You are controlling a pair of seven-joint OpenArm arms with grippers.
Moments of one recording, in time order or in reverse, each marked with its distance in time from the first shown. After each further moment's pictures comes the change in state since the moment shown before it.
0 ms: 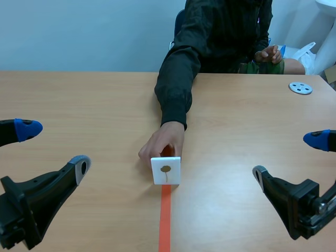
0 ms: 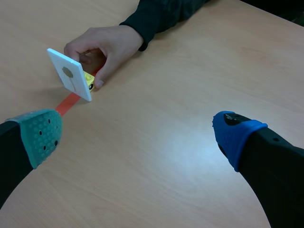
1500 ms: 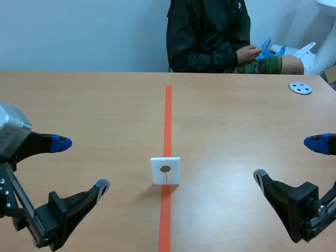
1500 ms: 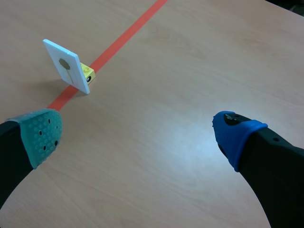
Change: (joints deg) left arm -13.9 0.0 7.8 -10.8 8.6 -5.0 6.9; right arm 0.0 0.0 0.0 0.0 0.0 -0.2 -2.0
